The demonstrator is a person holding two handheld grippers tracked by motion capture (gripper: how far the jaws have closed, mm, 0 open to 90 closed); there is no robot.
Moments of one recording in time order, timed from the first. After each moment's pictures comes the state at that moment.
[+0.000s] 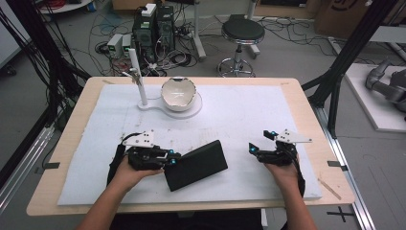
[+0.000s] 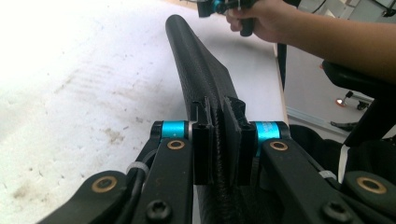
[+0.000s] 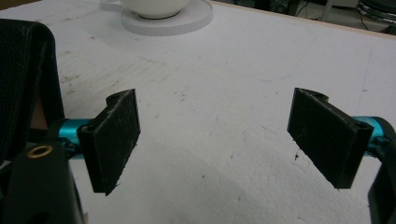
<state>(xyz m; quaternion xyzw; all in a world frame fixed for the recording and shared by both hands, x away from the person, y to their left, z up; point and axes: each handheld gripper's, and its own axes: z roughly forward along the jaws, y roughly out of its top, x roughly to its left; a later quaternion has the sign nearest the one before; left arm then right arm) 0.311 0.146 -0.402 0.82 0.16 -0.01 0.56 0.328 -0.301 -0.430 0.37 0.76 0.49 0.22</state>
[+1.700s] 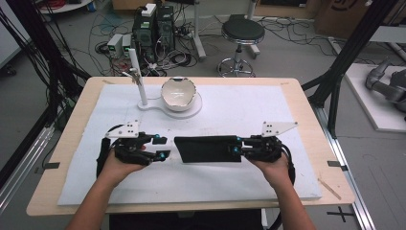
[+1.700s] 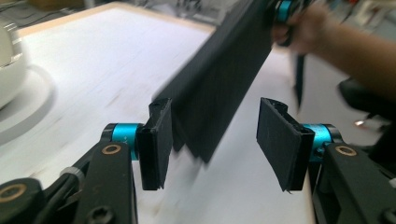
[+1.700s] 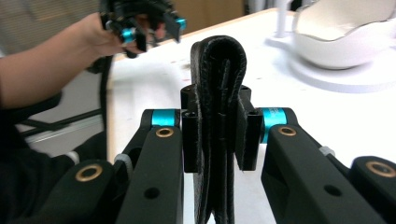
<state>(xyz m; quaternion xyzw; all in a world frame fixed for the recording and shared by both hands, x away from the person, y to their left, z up) 0.318 0.187 -0.384 0.80 0.20 0.04 0.56 0.325 -0.248 -0.371 0.19 0.80 0.57 0.02</state>
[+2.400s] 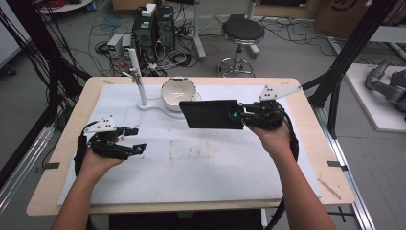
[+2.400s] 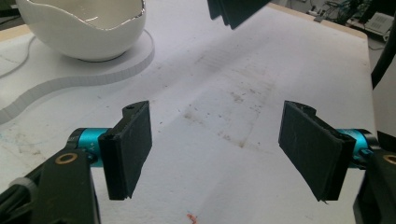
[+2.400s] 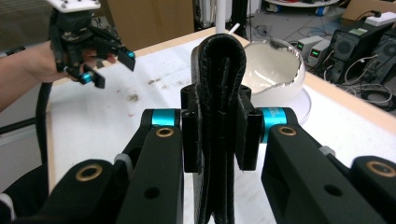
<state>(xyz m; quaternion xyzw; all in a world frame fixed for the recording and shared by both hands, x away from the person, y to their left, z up) 0.330 0.242 -0.387 0.80 0.27 0.10 0.52 0.364 -0.228 -0.285 0.23 0.81 0.53 0.11</state>
